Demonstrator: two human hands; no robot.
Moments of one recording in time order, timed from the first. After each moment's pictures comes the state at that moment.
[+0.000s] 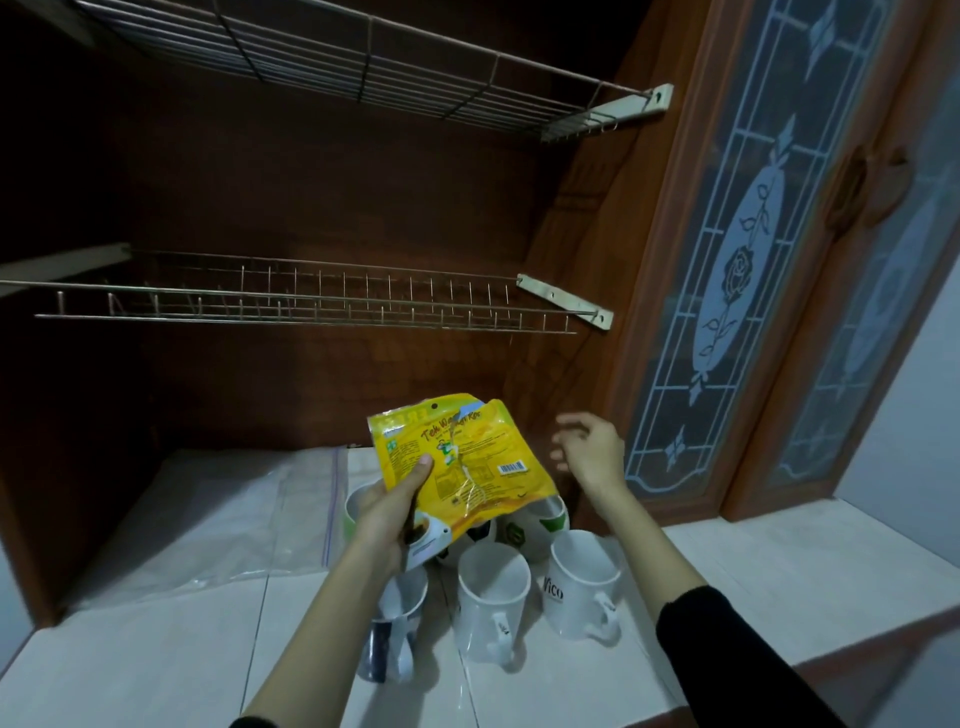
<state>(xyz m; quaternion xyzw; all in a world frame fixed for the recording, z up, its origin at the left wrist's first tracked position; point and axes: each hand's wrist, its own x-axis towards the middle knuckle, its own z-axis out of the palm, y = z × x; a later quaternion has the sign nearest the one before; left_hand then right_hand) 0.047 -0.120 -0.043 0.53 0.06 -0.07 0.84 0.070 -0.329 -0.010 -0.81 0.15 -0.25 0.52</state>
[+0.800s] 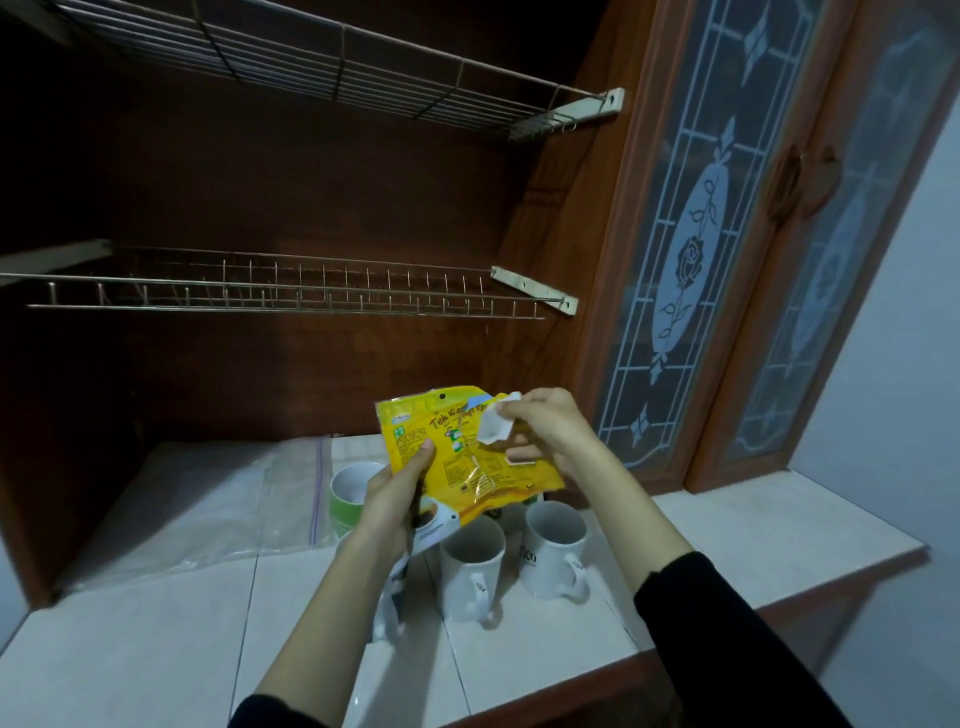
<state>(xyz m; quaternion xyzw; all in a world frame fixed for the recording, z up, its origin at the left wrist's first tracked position) 0.026 -0.137 -0.042 0.57 0.03 -0.09 0.82 0.017 -0.293 0.037 -0.76 0.10 -0.07 0.64</state>
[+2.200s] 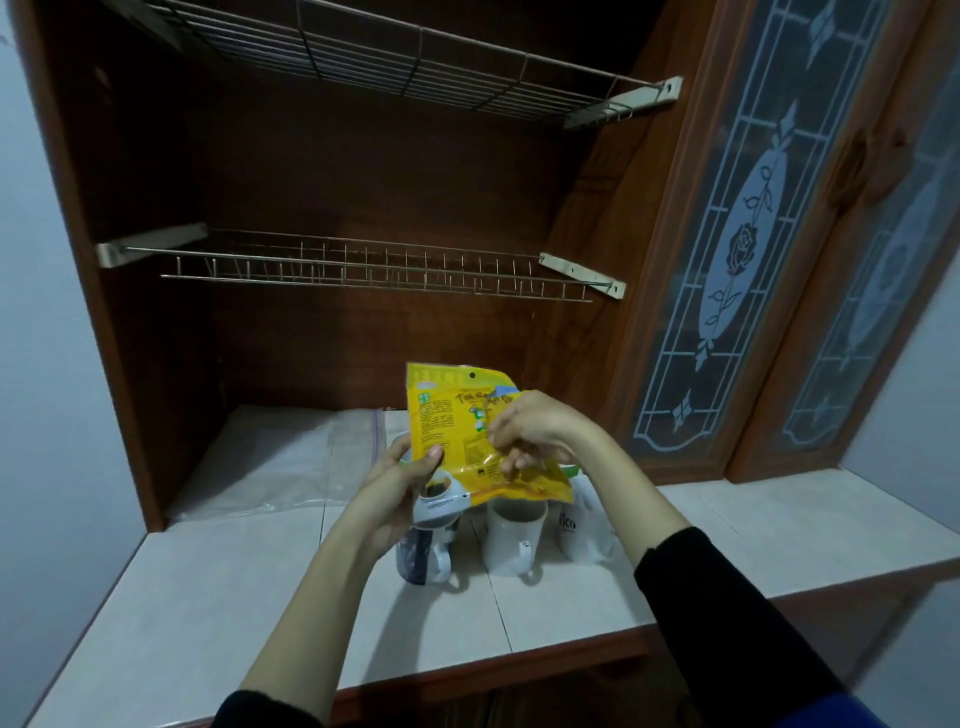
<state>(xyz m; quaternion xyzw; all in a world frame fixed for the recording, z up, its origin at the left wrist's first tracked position) -0.006 -0.072 -0.062 0.52 -0.08 -0.11 0.84 -0.010 -0.236 0.036 -0.87 0.03 0.12 0.48</state>
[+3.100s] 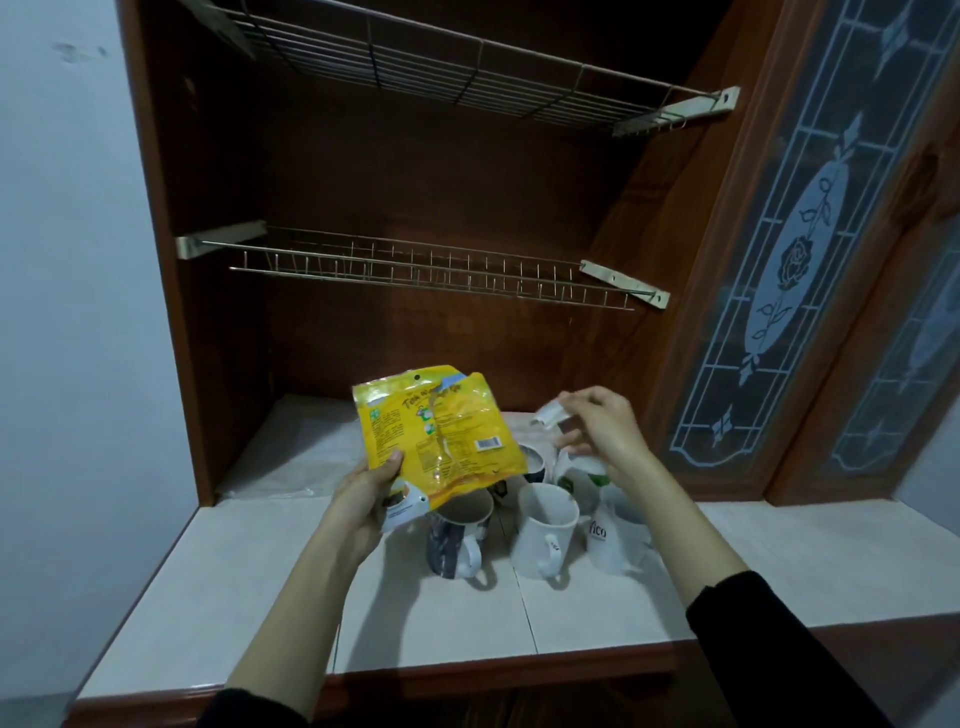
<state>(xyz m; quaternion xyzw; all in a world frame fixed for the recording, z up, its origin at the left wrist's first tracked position) -0.016 -0.023 -0.072 0.50 0.04 -0.05 0.87 -0.011 -0.257 0.016 -0.75 0.04 -0.09 0.65</state>
